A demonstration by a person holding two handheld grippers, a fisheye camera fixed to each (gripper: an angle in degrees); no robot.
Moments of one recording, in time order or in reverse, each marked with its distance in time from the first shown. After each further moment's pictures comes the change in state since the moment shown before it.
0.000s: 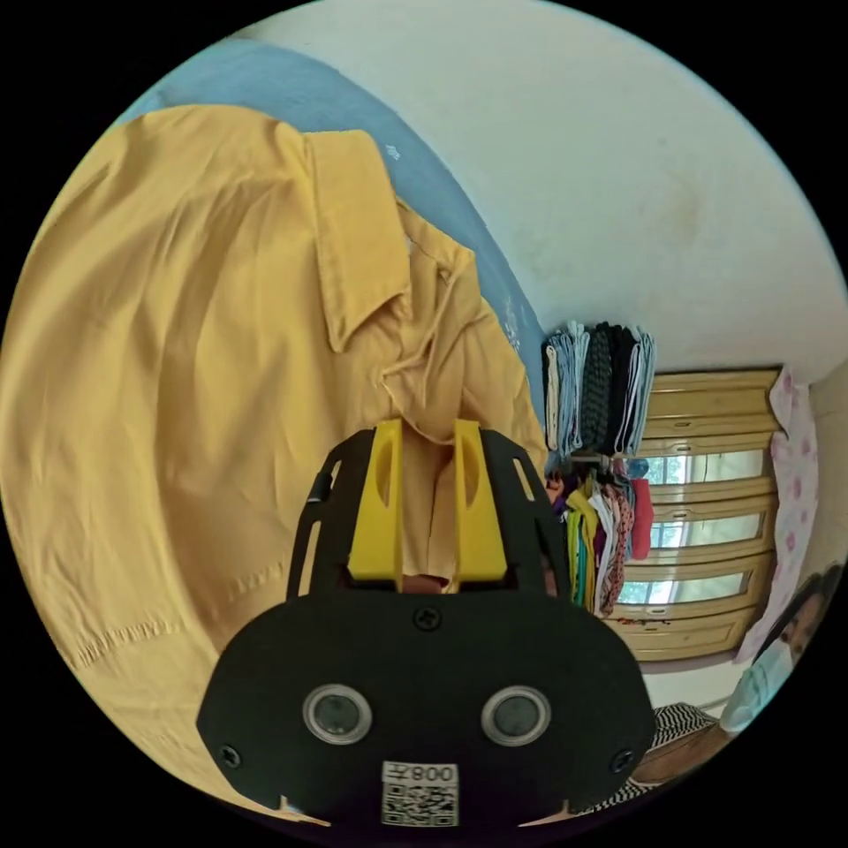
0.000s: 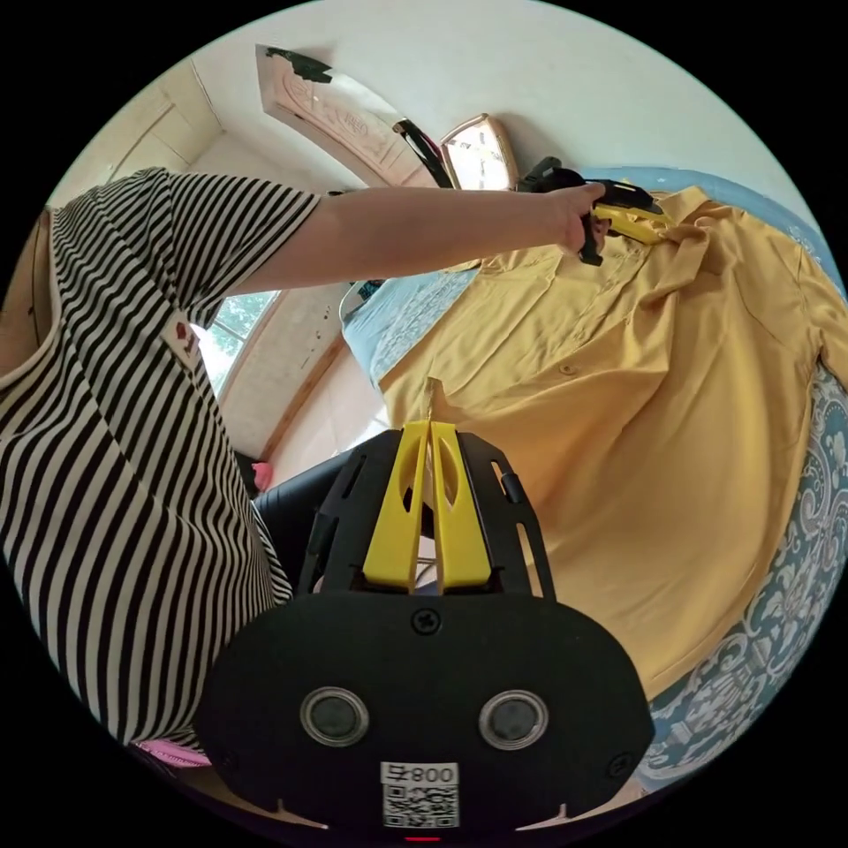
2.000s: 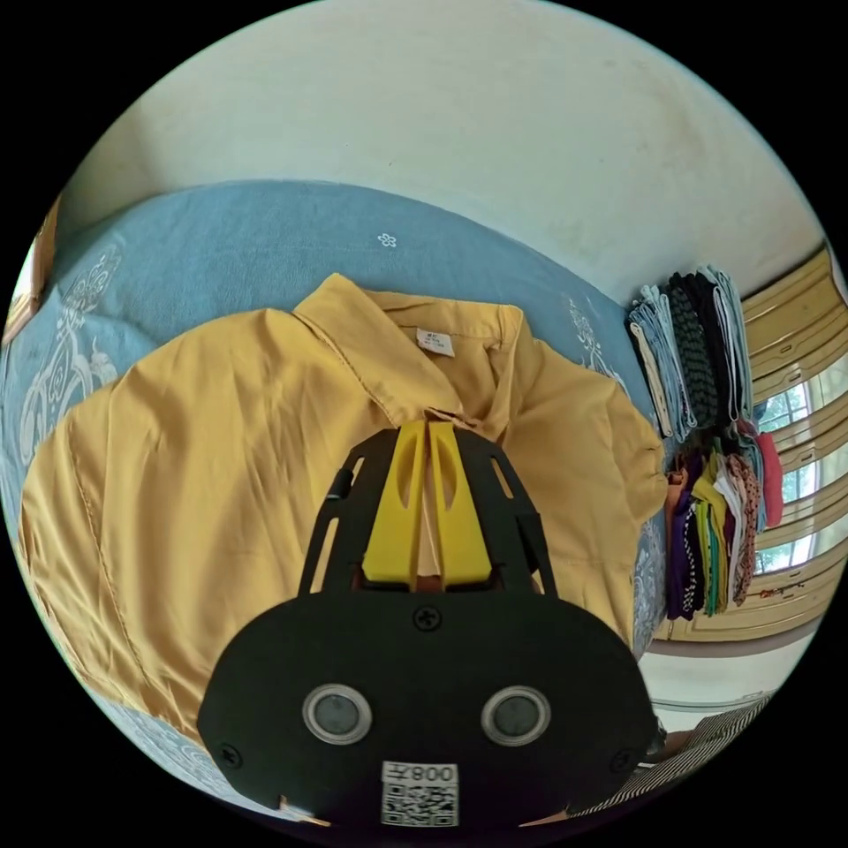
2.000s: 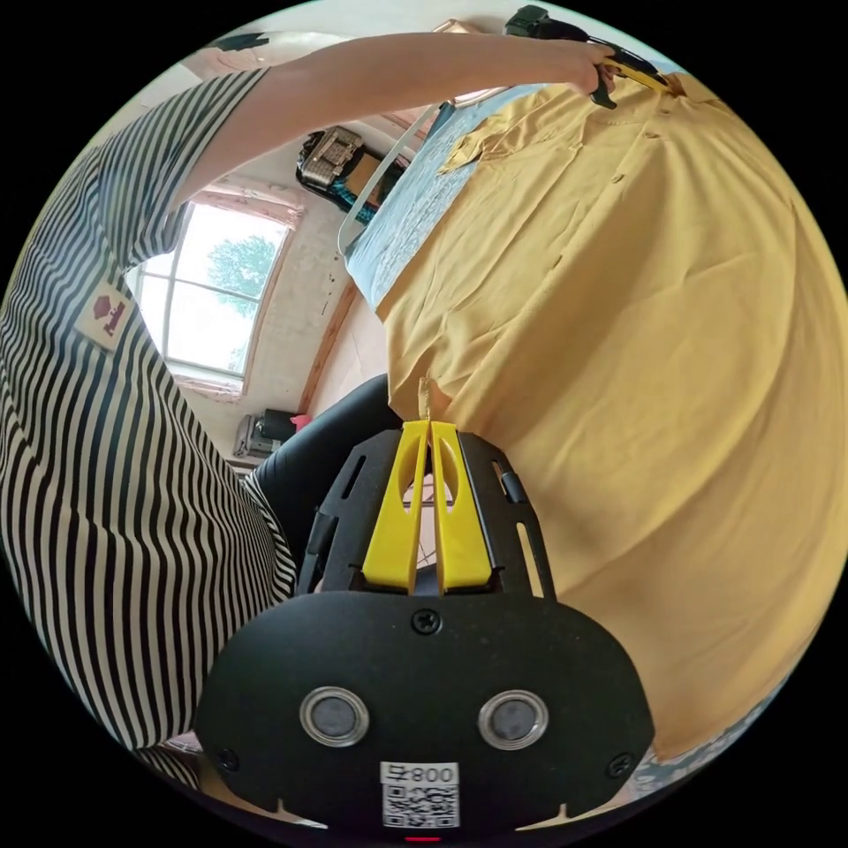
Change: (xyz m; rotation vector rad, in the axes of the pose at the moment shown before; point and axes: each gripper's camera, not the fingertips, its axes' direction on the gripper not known) left arm 0.048 -0.012 -0.007 0.036 -0.453 0.278; right arm -0.001 -0.053 0.175 -0.277 -0.144 0.108
